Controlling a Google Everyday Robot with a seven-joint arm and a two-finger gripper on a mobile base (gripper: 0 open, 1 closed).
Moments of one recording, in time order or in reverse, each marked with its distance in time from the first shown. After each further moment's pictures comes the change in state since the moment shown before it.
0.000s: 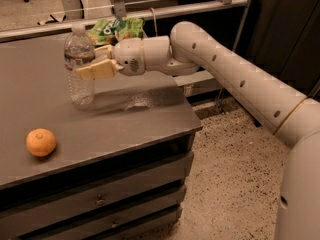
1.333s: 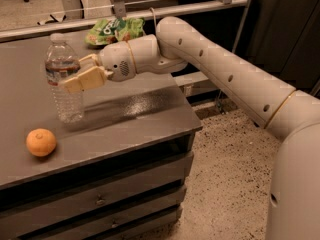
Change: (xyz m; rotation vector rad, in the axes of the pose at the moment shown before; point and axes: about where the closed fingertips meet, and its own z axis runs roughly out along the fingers) arm 0.000 0.056 0.028 -0.211 0.067 0.089
